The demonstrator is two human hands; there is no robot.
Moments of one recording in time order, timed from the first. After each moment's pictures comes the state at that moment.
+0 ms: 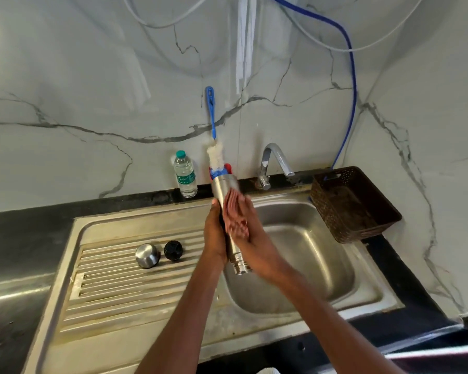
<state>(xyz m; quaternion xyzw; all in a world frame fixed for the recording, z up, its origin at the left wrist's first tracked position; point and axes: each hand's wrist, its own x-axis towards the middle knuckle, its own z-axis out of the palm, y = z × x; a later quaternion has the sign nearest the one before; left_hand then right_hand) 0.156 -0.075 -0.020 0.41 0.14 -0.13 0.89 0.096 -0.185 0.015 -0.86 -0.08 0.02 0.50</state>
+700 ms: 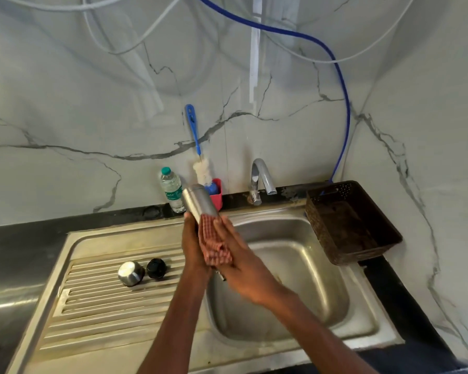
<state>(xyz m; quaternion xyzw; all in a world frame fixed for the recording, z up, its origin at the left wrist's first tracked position) 0.182 -0.103 -0.027 0.38 0.19 -0.02 0.90 0.114 -0.236 0.011 -0.85 -0.19 0.06 0.49</state>
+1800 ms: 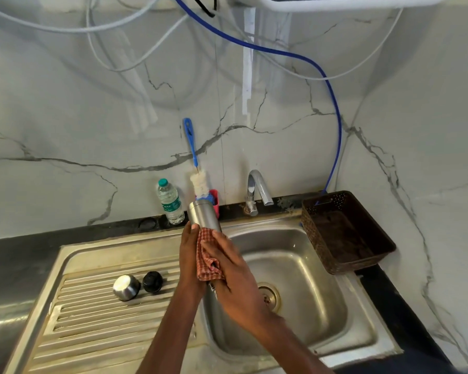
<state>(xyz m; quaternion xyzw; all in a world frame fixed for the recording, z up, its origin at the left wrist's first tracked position) 0.166 -0.096 -0.002 0.41 0.14 -0.04 0.90 0.096 -0.211 0.014 -0.89 -0.15 -0.02 0.43</state>
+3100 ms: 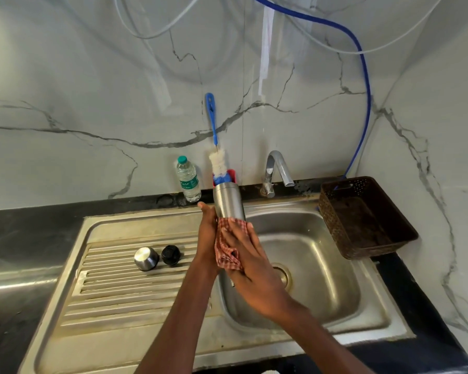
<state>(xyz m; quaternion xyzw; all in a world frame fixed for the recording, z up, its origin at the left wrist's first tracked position) 0.159 -0.090 0.008 0.40 0.14 -0.16 0.89 0.076 -0.216 0.005 -0.89 -0.18 0.01 0.42</state>
